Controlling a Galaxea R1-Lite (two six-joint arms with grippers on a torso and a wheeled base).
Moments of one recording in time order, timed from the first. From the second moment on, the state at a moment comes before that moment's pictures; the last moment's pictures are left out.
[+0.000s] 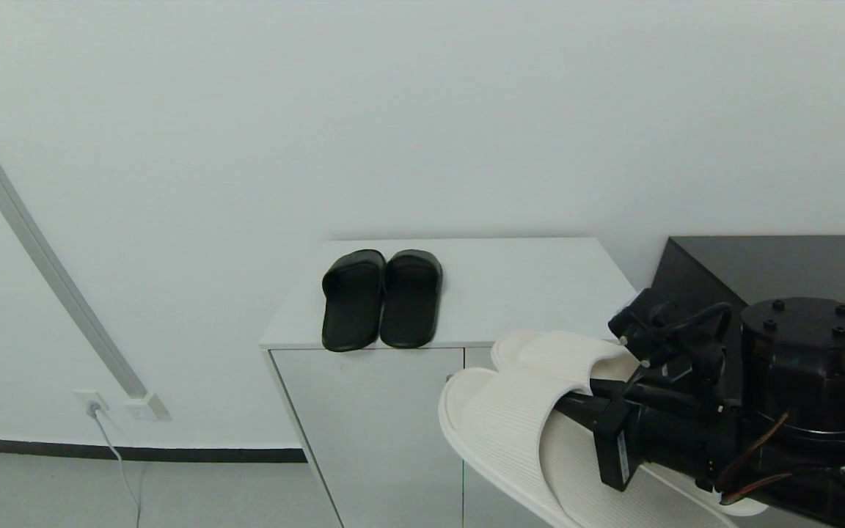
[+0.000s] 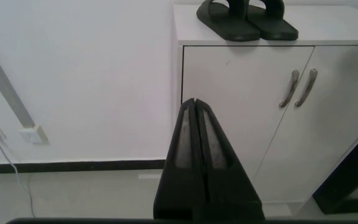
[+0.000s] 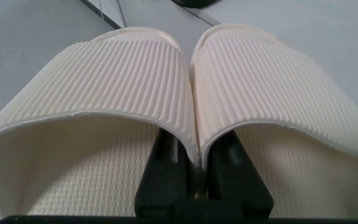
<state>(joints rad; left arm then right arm) 0.00 0.00 0.00 0.00 0.00 -0.01 0.79 1.54 -0.59 -0.67 0.02 0.00</state>
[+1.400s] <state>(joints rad) 0.00 0.00 0.00 0.00 -0.01 -0.01 0.80 1.56 -0.55 -0.73 0.01 -0.01</state>
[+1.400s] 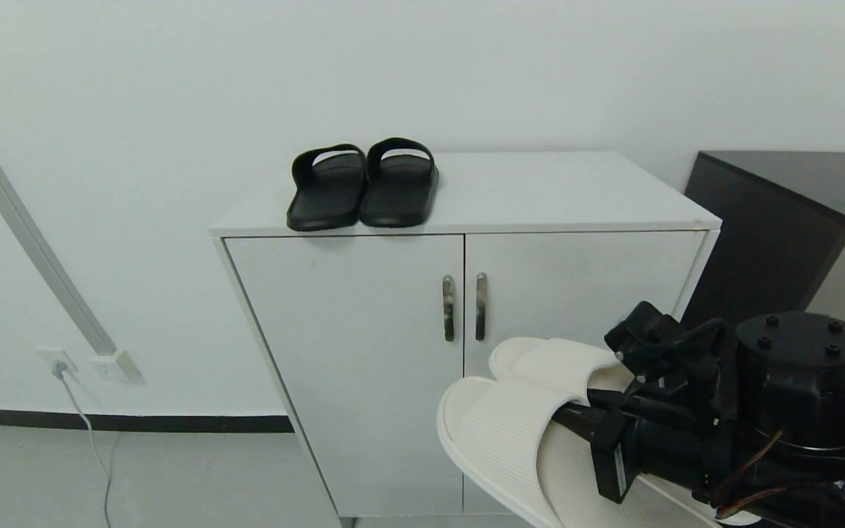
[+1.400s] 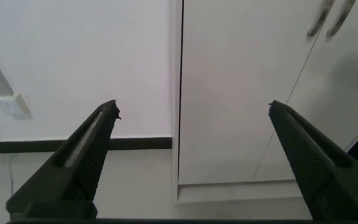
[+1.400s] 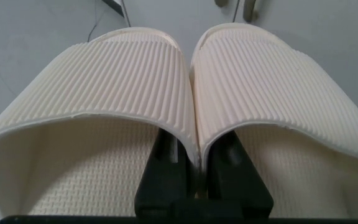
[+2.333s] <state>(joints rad) 0.00 0.00 0.00 0.00 -0.01 -0.01 0.80 1.56 -0.53 -0.75 0.02 -0.02</state>
